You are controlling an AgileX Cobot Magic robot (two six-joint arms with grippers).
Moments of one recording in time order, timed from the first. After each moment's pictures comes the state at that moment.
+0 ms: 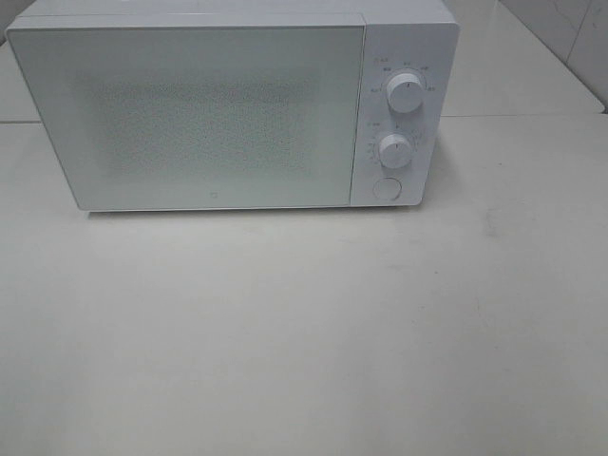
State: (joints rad) left arm 0.07 0.00 -0.52 -0.10 1.09 0.06; right arm 0.11 0.00 -0.50 -0.11 1.00 0.15
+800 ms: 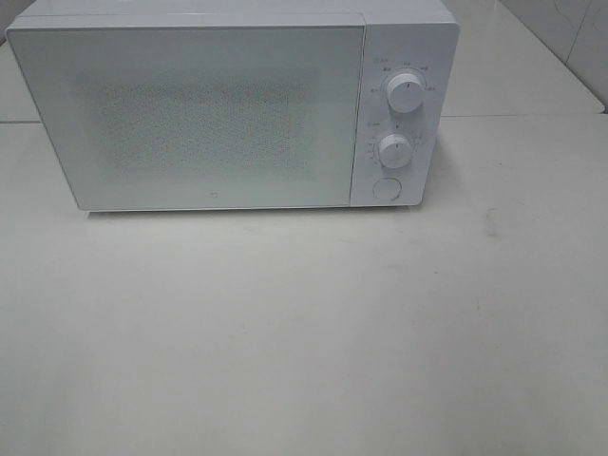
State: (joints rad) left arm 0.07 0.00 -0.52 -0.10 1.09 0.06; right arm 0.11 0.33 -0.52 -0.07 0.68 0.15
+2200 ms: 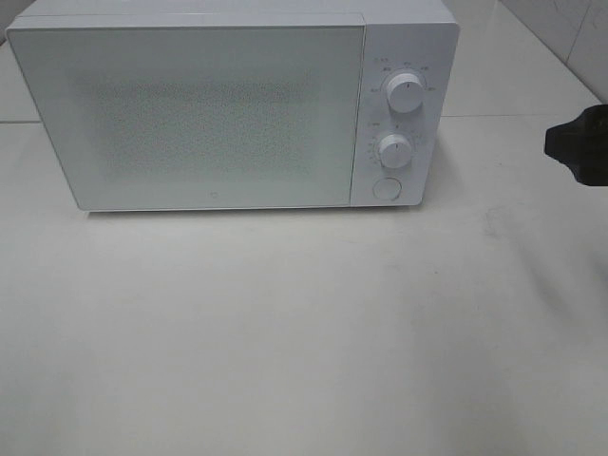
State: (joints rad) left arm 0.07 0.00 -0.52 -0.10 1.09 0.06; right arm 0.11 1.07 -0.49 -0.05 -0.06 0.15
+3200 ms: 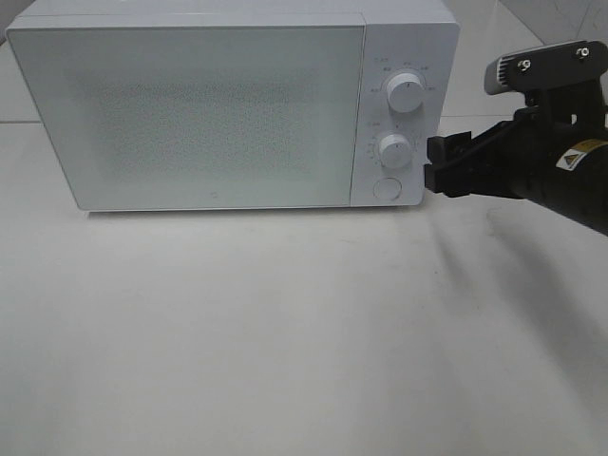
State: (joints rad) left arm 0.07 0.00 -0.52 -0.10 1.09 0.06; right arm 0.40 1.52 -0.49 0.35 -0.70 -0.24
